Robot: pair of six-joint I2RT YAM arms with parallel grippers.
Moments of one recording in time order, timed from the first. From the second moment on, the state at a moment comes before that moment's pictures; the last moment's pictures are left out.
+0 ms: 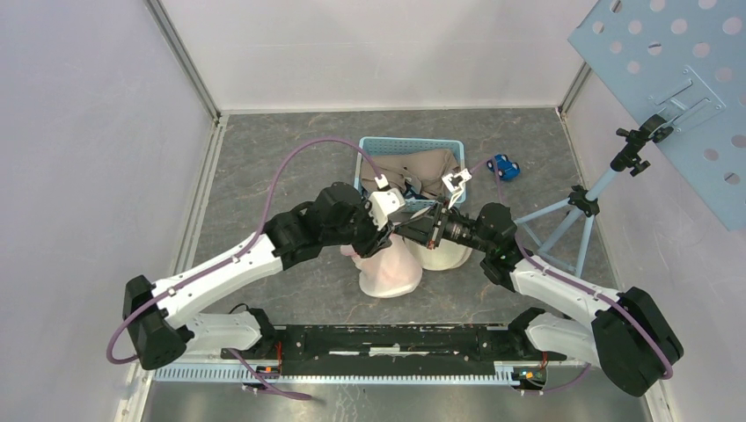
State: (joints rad) left arm -0.93 1.16 1.04 -0.46 0.16 0.11; right arm 0.60 1.11 0.44 0.70 -0.60 0.78
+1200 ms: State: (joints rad) left arm -0.93 1.05 0.91 -0.36 0.08 0.09; right arm 0.57 1.12 0.41 0.75 -0.64 0.80
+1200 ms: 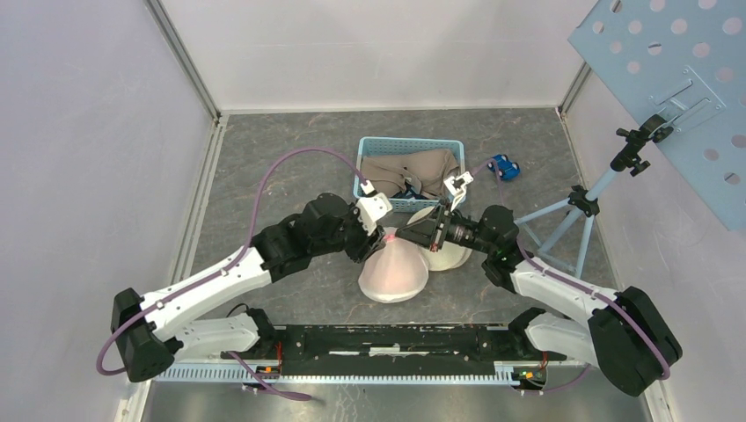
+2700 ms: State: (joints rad) left arm -0.93 1.10 0.93 -0.38 0.13 0.11; right arm 0.60 1.10 0.42 0.70 -0.62 0.76
